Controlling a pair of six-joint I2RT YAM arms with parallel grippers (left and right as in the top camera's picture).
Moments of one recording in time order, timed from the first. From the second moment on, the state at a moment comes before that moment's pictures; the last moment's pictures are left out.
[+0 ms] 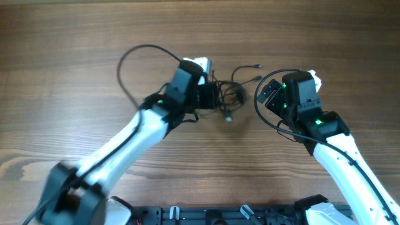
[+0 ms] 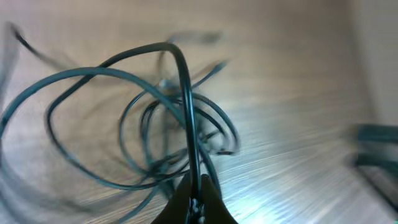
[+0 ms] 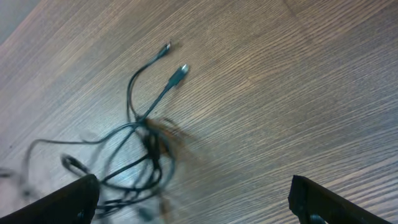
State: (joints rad) left arm -0.57 1.52 1.01 -0.22 0.23 -0.57; right arm 0.28 1.21 0.85 -0.57 0.14 0.83
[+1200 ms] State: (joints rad) left arm -0.38 1.43 1.05 -0.42 0.32 -0.67; right arm 0.28 1.21 0.85 -0.57 0.14 0.84
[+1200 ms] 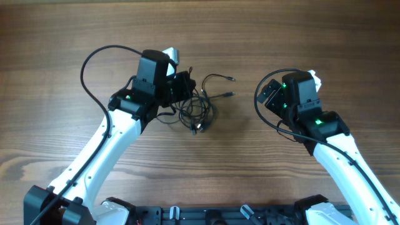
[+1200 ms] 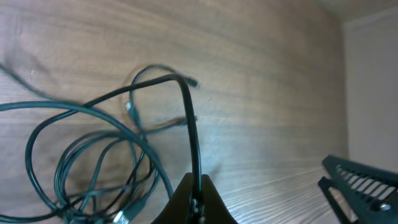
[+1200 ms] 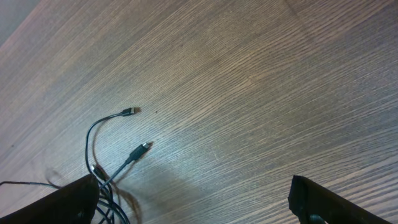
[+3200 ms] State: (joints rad) left arm -0.19 1.52 1.17 -0.23 0.62 -0.45; right arm 0.42 1.44 0.86 0.01 -0.46 0.69
